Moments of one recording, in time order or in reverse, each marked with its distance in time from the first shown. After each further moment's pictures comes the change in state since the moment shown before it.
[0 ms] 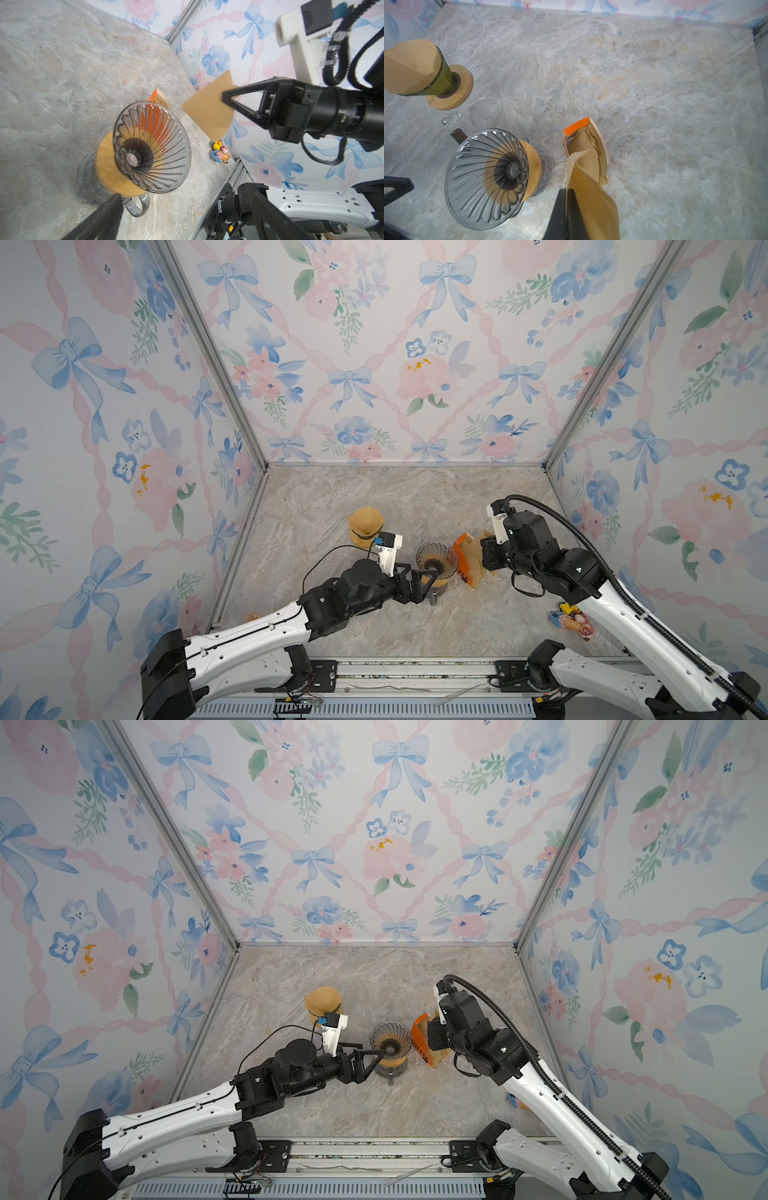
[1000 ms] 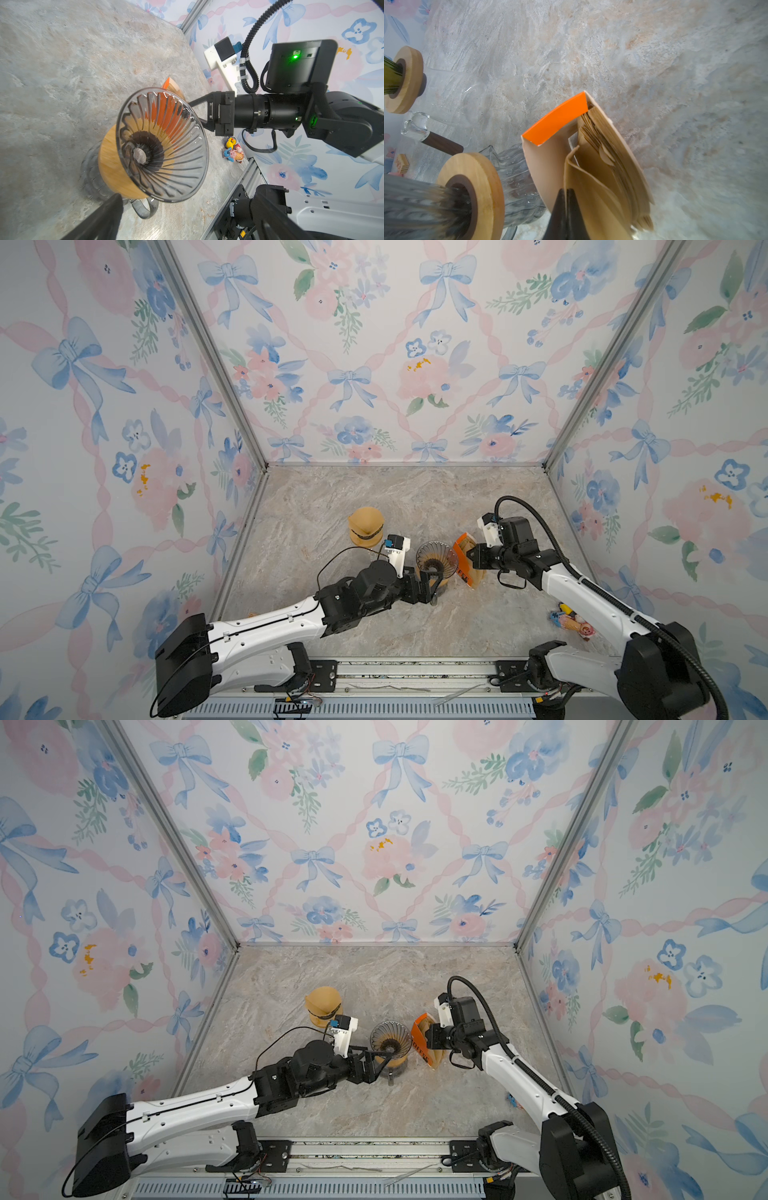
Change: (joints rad) left arm -0.040 0.143 0.022 0.034 -0.064 -0.027; right arm -0.341 0.195 -0.411 0.485 -0.500 0.008
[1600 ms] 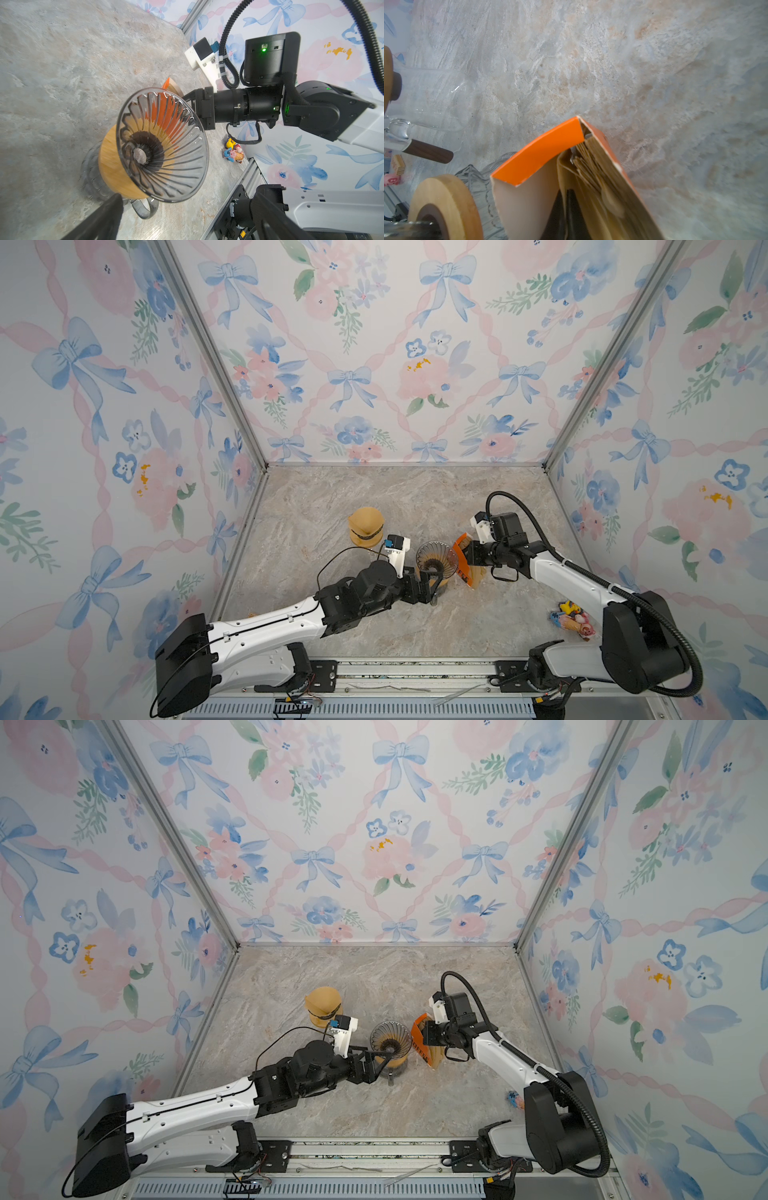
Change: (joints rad) left arm 0.000 0.000 0.000 0.000 -0.001 0.000; right arm -0.006 0.175 0.050 0.061 -0.042 -0.001
